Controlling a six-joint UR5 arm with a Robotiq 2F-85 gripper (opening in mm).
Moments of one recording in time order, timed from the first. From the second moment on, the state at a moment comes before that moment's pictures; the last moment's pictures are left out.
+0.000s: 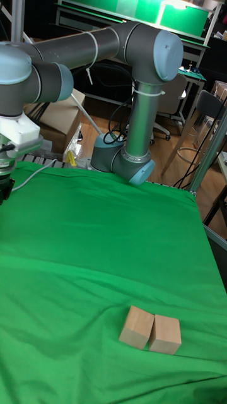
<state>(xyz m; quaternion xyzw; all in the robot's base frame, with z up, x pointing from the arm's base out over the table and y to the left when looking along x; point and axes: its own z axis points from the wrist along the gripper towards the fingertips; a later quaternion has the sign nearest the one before) 0.524 -0.296 0.103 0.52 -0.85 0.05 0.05</state>
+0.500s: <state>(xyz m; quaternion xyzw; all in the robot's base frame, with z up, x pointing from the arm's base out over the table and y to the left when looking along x) 0.527 -0.290 0.103 0.46 -0.88 0.05 0.04</state>
